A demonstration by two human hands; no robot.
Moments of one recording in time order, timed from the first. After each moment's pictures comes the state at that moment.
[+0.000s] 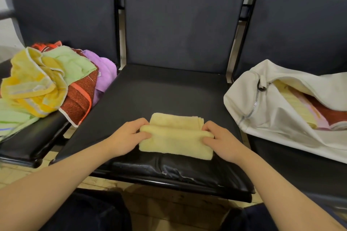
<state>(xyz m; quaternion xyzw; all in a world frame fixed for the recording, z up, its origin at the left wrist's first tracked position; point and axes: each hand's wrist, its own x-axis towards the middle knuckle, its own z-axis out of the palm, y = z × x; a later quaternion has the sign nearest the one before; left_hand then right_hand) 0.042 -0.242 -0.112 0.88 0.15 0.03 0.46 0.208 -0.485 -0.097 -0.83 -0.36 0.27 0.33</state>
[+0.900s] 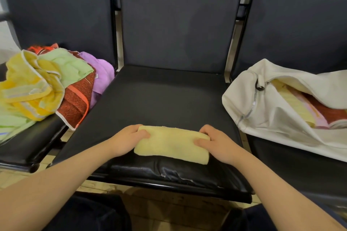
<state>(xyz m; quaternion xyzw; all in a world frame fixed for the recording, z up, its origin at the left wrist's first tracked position) 0.053 -0.242 -0.116 0.81 0.23 -0.02 0.54 0.204 -0.480 -0.100 -0.83 -0.34 0.29 0.33</state>
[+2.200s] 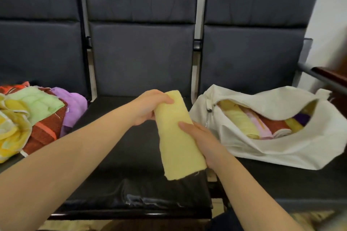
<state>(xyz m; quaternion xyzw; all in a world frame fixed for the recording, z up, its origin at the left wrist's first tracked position) 0.184 -0.340 0.041 0.73 0.19 0.03 0.65 0.213 -0.524 -0.014 -0.65 -0.17 0.35 0.65</state>
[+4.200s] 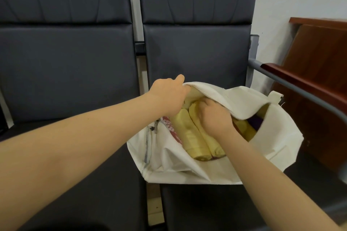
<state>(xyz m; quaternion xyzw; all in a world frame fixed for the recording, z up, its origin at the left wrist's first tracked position) 0.374 -0.489 0.065 0.98 -0.06 0.10 -0.19 0.452 -0.636 -0.036 -0.96 -0.24 -0.15 -0.01</state>
